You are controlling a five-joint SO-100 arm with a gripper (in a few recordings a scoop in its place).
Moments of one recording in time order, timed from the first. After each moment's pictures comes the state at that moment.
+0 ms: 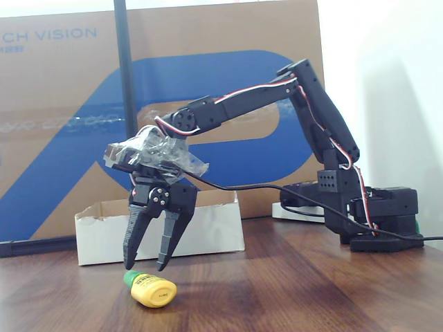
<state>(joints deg) -9.9 65.2 78.2 48.9 -19.4</state>
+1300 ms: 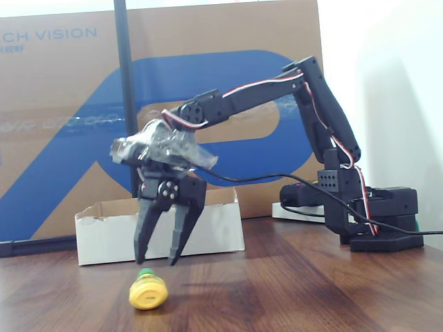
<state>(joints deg) -12.7 71.8 84.7 49.8 -15.4</state>
